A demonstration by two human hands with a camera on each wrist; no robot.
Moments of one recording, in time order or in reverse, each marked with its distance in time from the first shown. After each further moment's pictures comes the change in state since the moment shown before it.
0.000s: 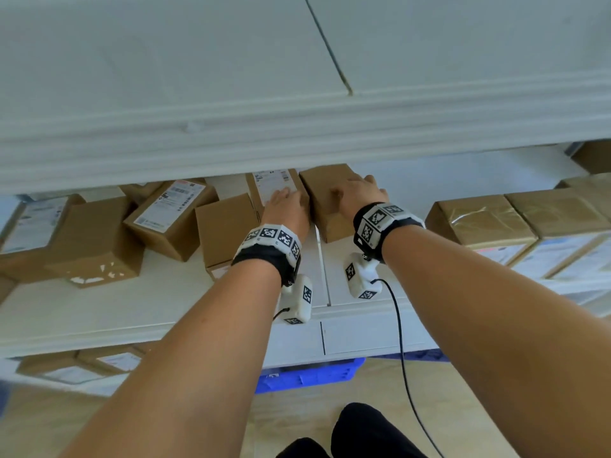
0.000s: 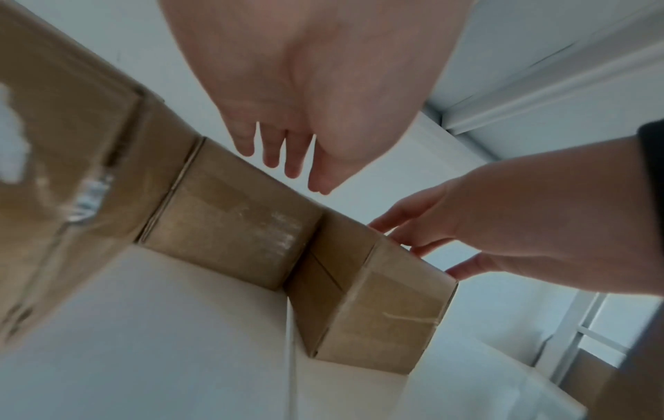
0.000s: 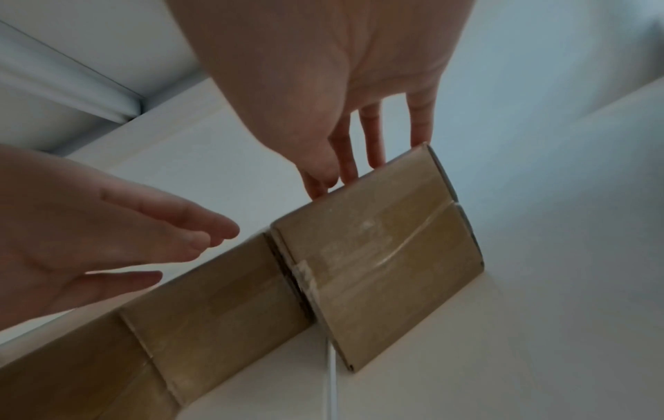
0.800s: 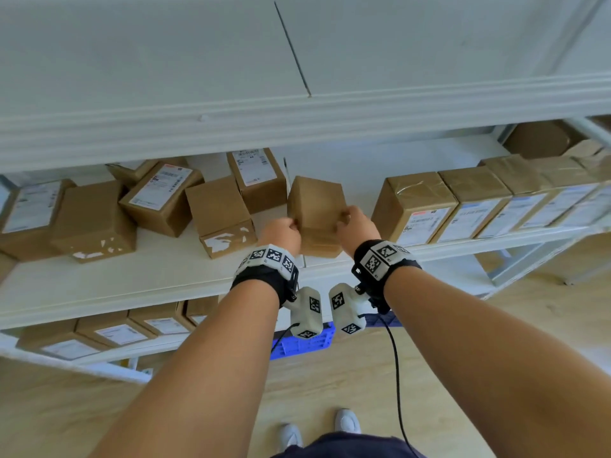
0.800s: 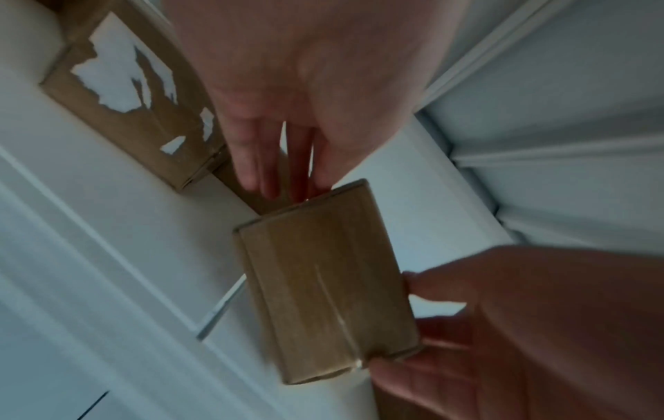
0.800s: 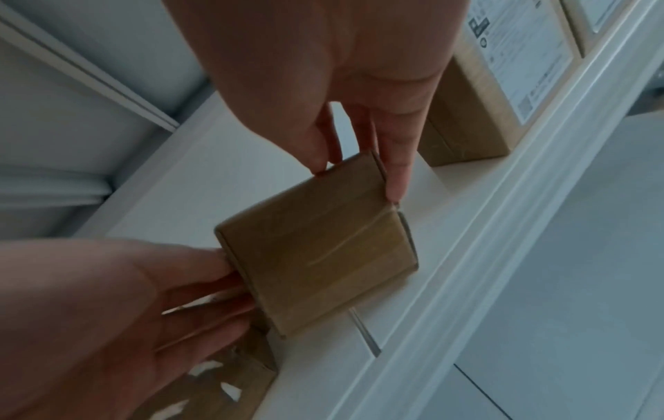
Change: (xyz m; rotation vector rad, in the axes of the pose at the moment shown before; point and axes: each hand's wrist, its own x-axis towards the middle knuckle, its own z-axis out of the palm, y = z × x) left_hand -0.093 0.021 0.018 -0.266 -0.112 -0.173; right_hand -0.131 0.032 0.009 0.421 0.013 0.268
